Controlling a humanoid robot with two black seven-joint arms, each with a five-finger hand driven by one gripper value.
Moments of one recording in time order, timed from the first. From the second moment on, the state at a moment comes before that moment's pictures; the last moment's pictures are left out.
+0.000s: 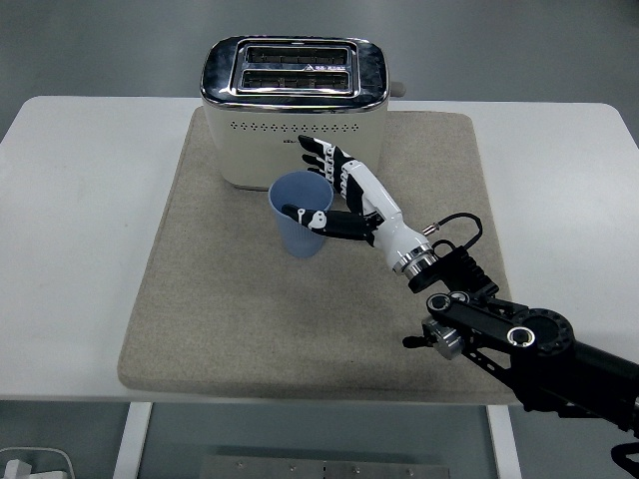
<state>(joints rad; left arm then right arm) -0.02 0.00 -0.06 -0.14 -0.04 -0.10 0.09 0.76 -0.07 0.30 1.04 -0.64 -0.32 0.56</state>
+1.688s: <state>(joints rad) -0.02 0.00 -0.06 -0.14 -0.04 -0.10 0.09 0.85 -0.60 0.34 1.09 -0.31 0.18 0.46</state>
